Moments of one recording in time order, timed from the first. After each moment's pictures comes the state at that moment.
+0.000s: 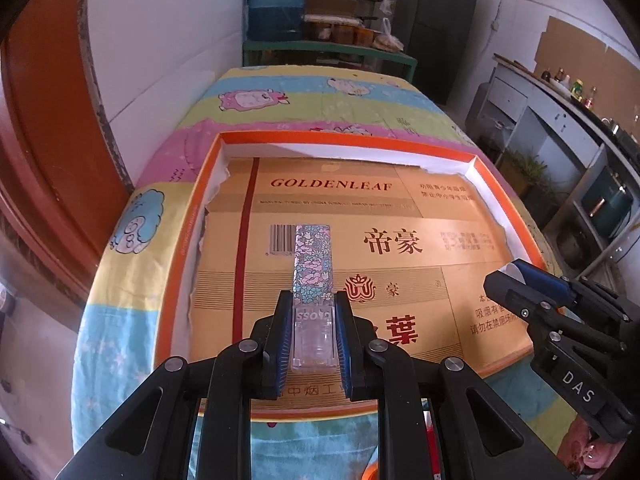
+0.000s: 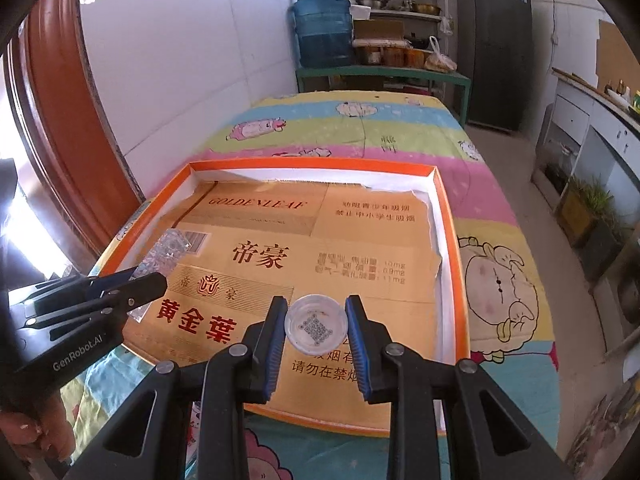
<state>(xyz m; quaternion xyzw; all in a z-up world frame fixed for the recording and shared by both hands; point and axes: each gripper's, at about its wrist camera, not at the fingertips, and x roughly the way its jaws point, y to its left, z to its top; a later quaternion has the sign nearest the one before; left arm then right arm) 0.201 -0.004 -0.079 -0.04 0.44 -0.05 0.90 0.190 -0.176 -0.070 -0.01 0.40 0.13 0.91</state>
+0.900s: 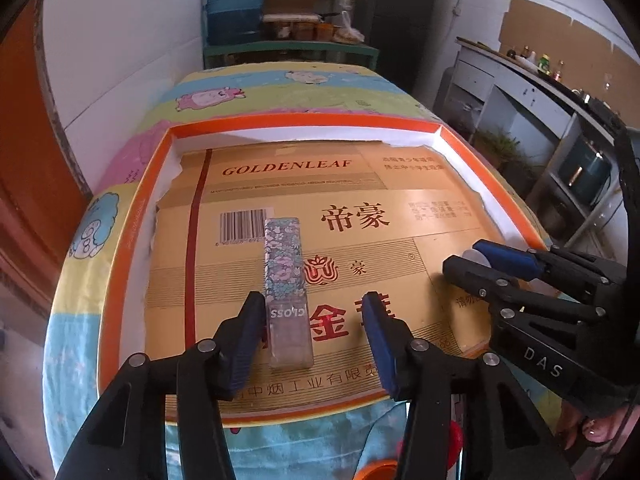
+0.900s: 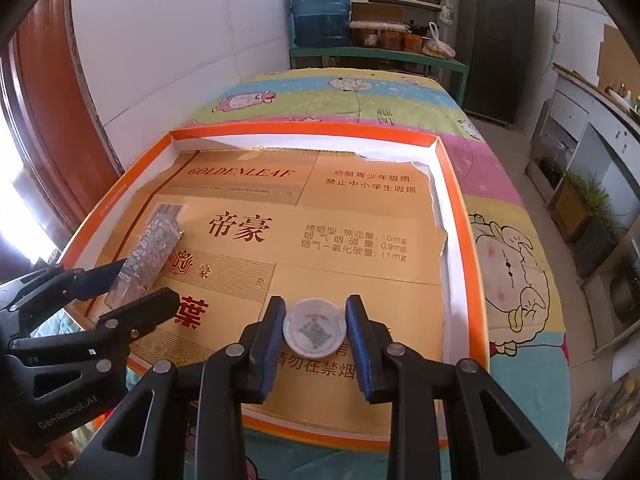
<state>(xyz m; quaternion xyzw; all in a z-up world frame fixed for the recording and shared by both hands) 0.197 -0.021 -0.100 0.00 0.43 -0.10 0.90 0.198 -0.168 -0.093 -0.03 0.42 0.10 0.90</state>
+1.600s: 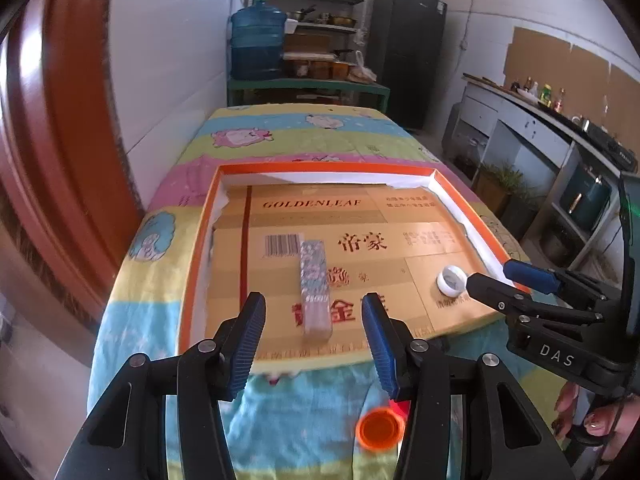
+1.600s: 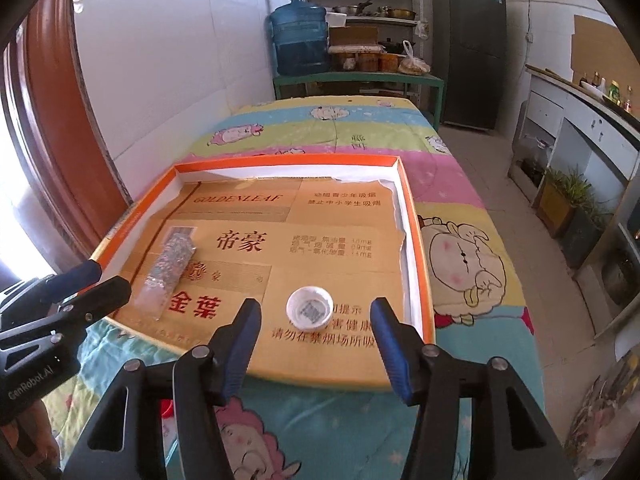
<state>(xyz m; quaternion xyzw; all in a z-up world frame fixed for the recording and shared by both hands) 0.139 0.005 -0.054 -0.02 0.37 -0.08 0.93 0.152 -0.189 -0.063 0.00 0.39 0.08 0.92</state>
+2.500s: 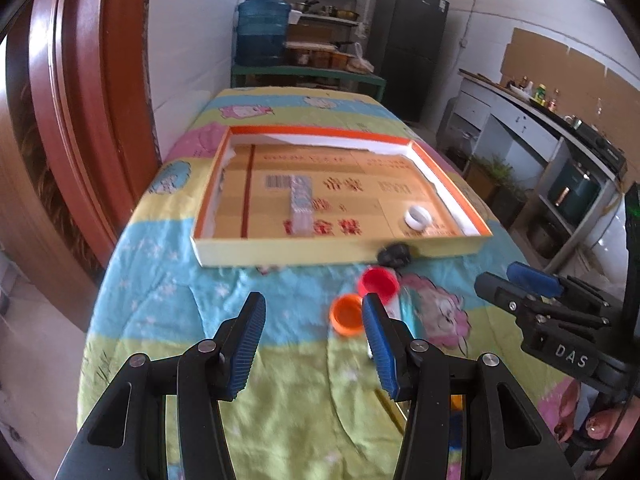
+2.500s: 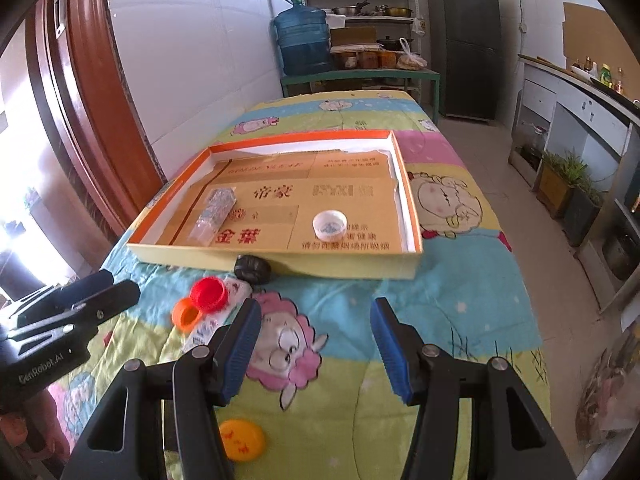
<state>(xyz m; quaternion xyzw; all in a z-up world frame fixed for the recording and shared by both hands) 0.054 0.005 -0.060 -0.04 0.39 -0.09 0.92 0.063 -0.194 -0.058 0.02 0.39 0.09 0.92</state>
